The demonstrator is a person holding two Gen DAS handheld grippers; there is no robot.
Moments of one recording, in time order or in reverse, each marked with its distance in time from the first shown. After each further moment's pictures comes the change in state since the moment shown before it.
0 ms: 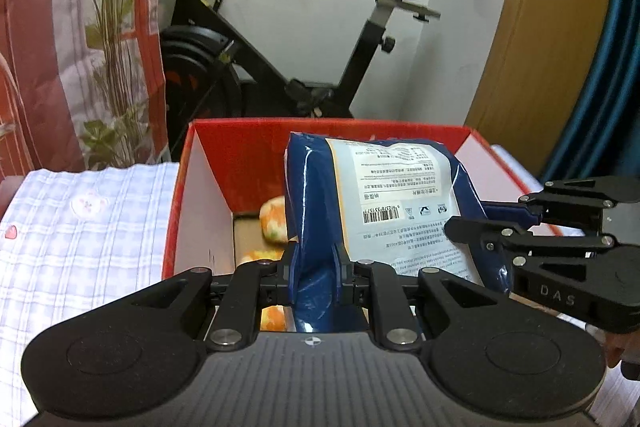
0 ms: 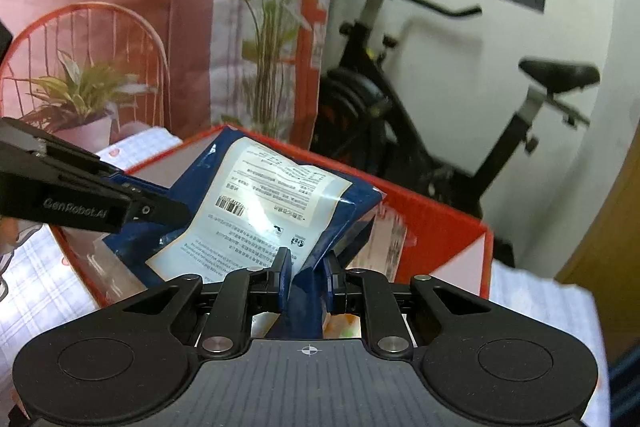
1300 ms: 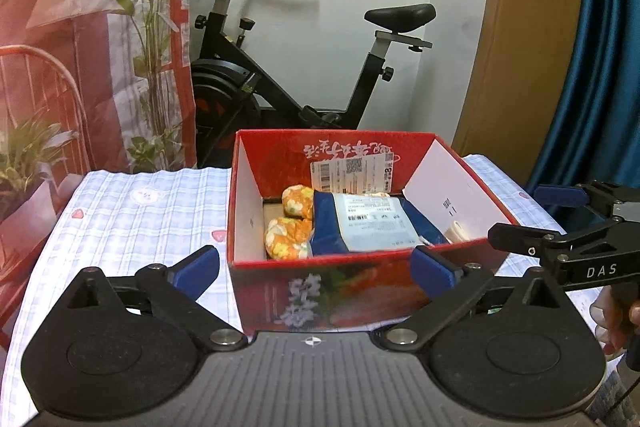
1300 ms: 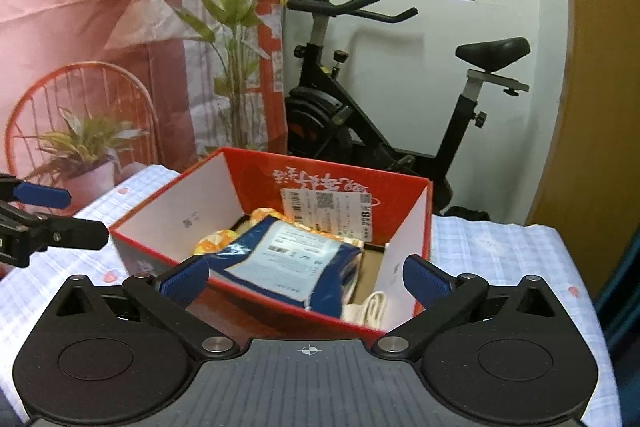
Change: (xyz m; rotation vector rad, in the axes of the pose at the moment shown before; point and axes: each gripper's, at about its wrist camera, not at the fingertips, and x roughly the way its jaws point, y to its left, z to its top) left arm -0.125 -0.018 -0.050 0.012 -0.105 0.060; right arm -0.121 0.010 -0.043 0.175 -0.083 -0.055
